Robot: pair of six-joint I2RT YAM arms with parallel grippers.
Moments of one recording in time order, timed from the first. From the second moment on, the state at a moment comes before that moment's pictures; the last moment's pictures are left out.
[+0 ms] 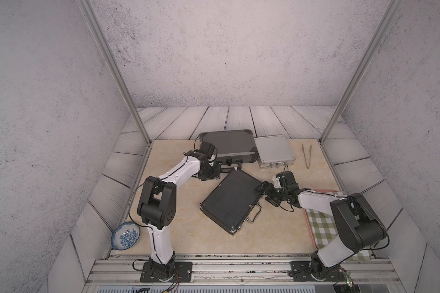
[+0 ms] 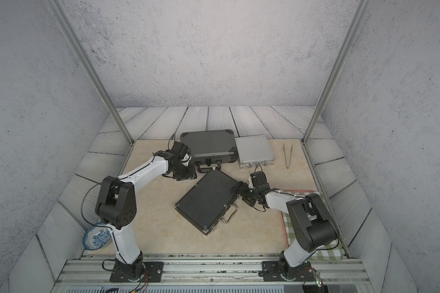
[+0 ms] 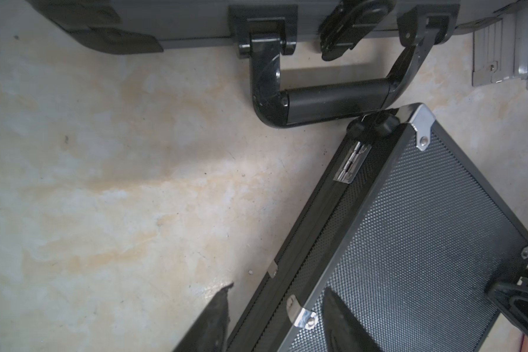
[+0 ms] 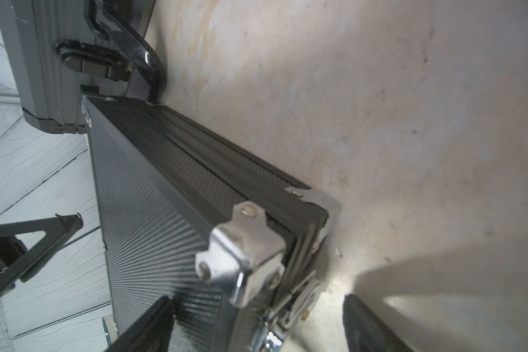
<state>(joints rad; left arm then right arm) -0.40 1.90 1.50 -0.78 0.19 -0.36 0.36 1.60 0.71 0.03 -0.43 0.90</state>
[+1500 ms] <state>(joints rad) -0.40 1.98 1.50 -0.75 0.29 -0.32 0.35 1.72 0.63 0.39 -0.56 1.07</state>
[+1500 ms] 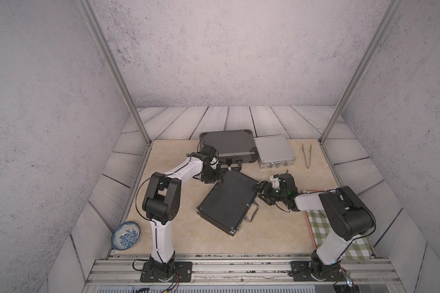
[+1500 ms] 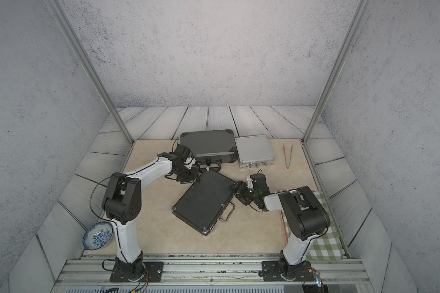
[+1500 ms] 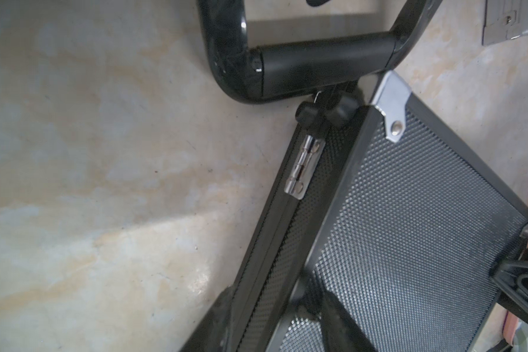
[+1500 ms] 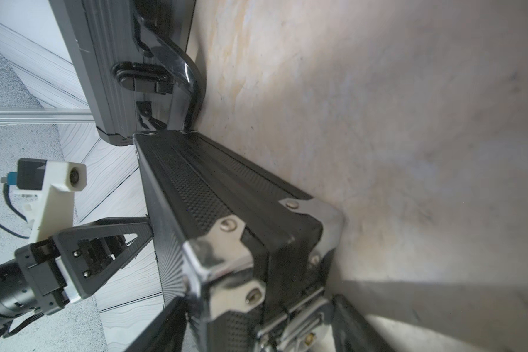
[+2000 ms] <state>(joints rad) -0.40 1.98 1.50 -0.75 0.29 -0.32 0.36 1.64 0.65 0.24 -0.51 1.02</state>
